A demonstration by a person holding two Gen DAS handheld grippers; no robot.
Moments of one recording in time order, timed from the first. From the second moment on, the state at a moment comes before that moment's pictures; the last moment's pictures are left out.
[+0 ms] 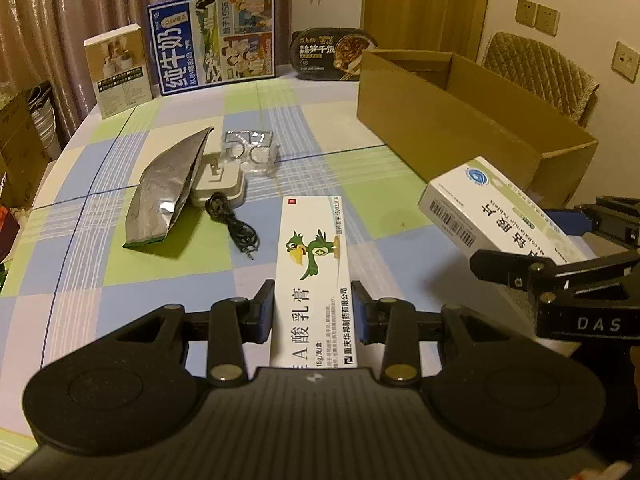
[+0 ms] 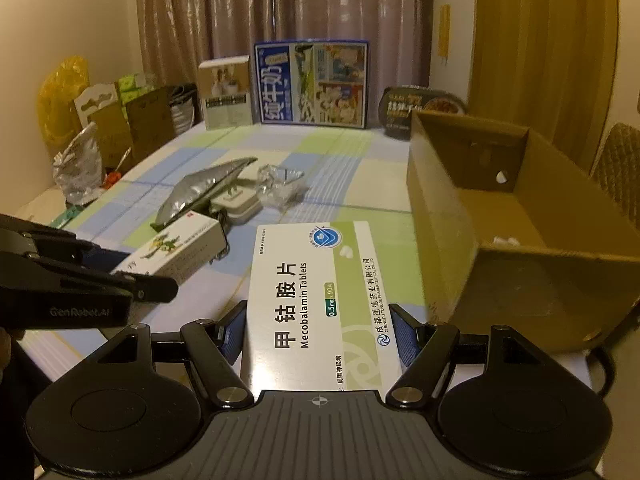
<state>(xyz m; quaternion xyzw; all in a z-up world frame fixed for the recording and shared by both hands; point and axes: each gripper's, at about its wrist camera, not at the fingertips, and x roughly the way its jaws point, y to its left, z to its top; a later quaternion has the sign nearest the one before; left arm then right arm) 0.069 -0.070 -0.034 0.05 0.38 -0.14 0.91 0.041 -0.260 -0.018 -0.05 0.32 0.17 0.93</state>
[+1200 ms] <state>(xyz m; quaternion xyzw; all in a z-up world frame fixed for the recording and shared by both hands) 0.130 -0.207 0.044 0.03 0.30 -0.26 0.92 0.111 -0.398 0.061 -0.02 0.25 0.06 0.97</state>
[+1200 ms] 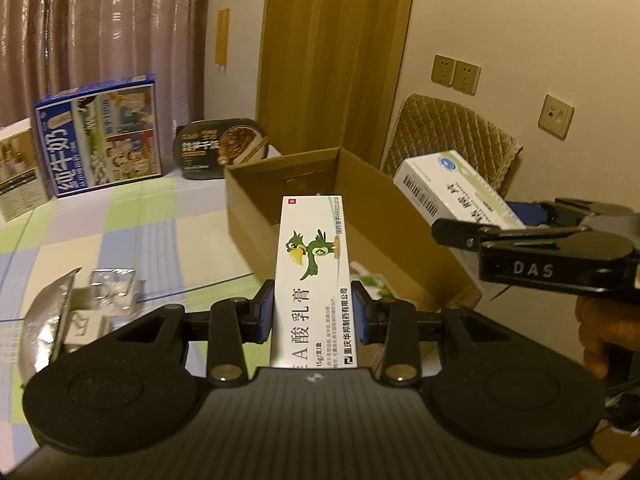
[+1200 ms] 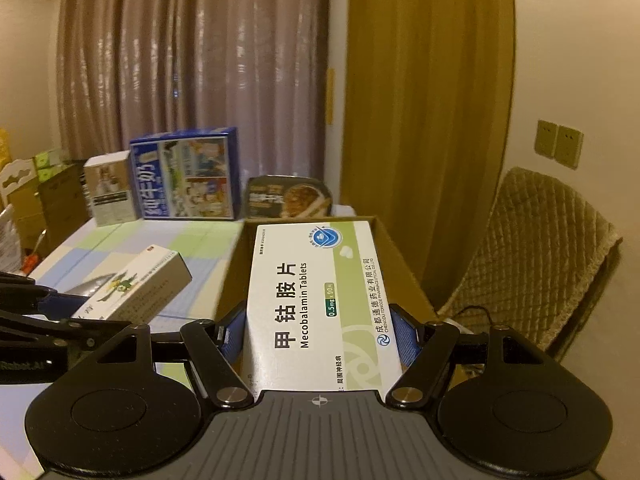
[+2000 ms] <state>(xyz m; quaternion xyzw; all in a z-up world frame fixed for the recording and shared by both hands) 0.199 -0.276 0.013 0.01 0.34 -0.27 0.90 0.164 -0.438 0.024 0.00 0.29 0.04 0.96</state>
